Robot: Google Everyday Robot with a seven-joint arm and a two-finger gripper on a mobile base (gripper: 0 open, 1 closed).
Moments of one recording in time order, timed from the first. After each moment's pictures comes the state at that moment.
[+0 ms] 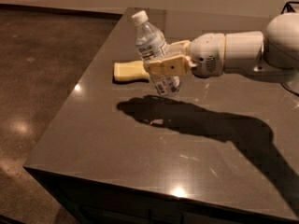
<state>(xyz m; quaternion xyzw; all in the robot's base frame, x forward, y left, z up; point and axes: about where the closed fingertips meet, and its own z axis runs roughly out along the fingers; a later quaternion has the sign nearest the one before) 0.549 -0.036 0.959 -0.42 0.67 0.38 0.48</state>
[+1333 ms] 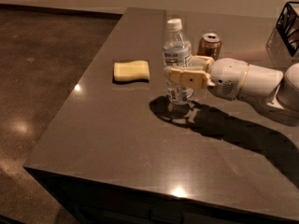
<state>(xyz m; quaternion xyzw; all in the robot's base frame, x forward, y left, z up) 0.549 -0.089 0.936 -0.32 0.65 0.39 0.57</state>
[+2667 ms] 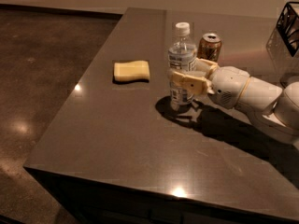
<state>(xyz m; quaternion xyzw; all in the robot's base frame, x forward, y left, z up) 0.553 -0.102 0.928 -0.29 0.62 0.35 0.64</state>
